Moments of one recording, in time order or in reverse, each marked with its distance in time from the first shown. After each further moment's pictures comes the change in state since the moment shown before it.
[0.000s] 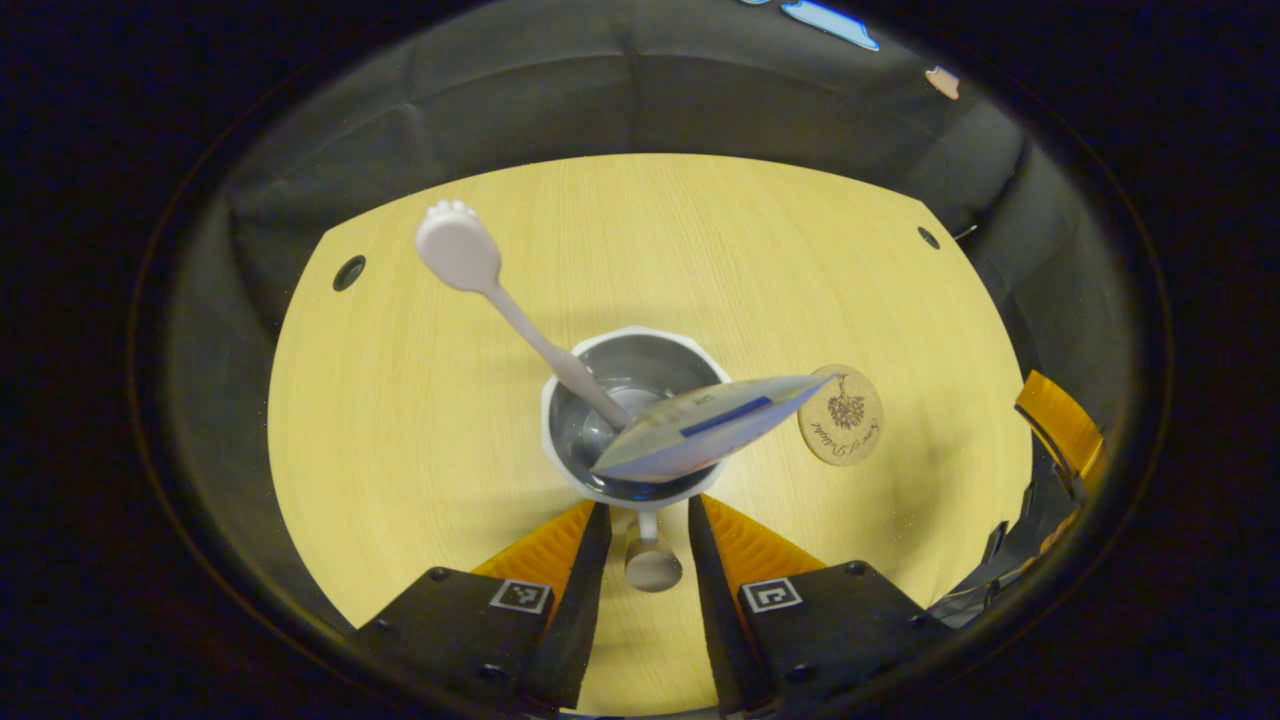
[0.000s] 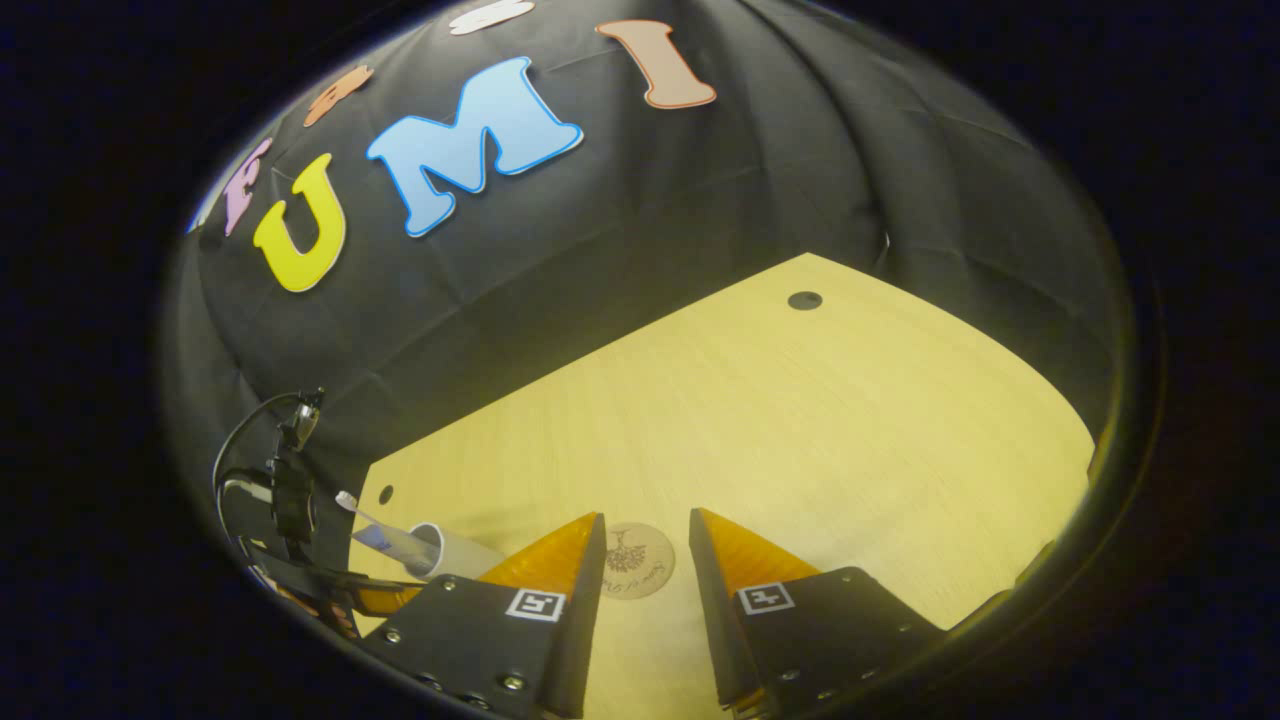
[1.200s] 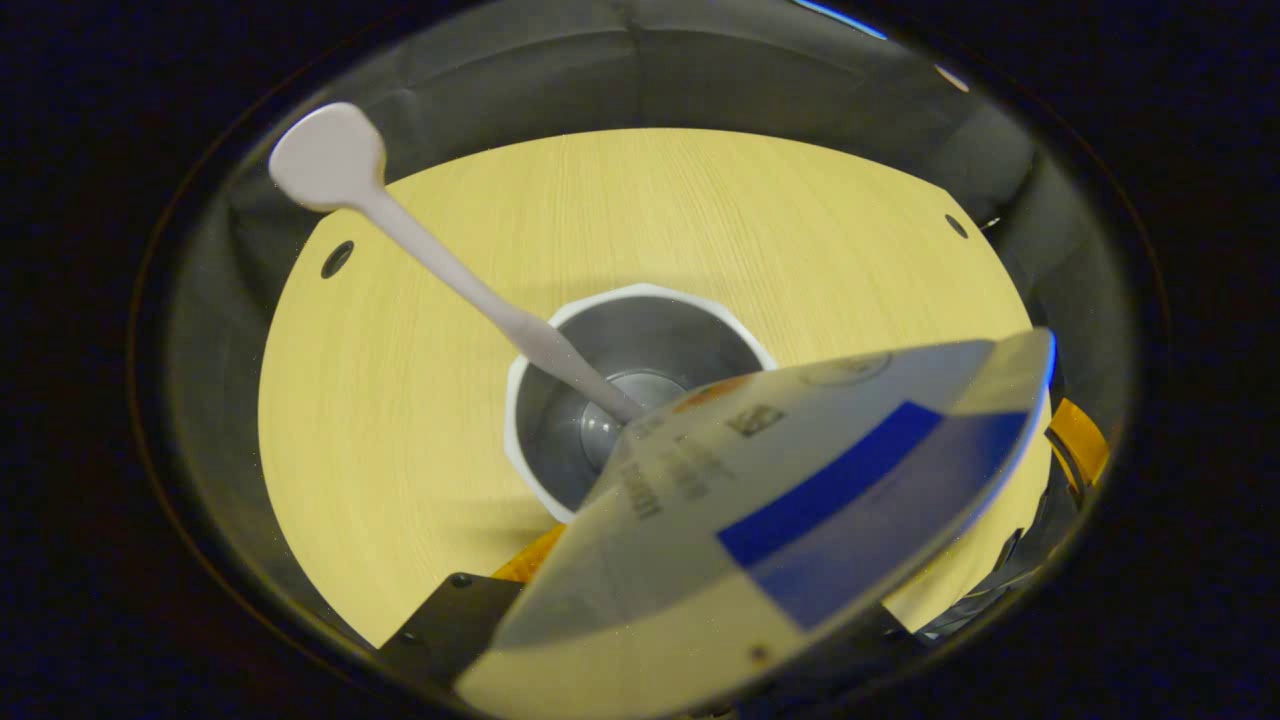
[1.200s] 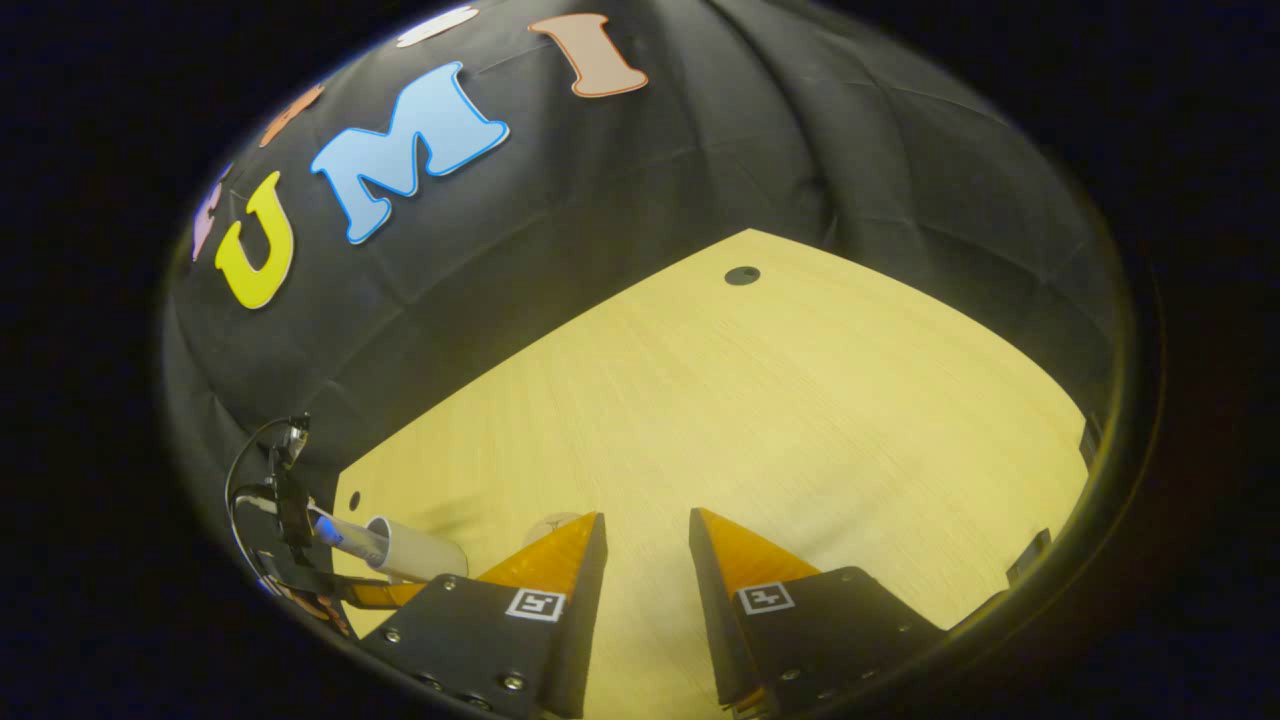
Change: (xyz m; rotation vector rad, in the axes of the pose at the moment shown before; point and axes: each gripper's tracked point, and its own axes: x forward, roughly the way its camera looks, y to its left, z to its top) left arm 0.034 0.000 -0.005 -0.019 0.027 0.037; right arm -0.002 -0.052 -0.009 0.067 0.040 -0.092
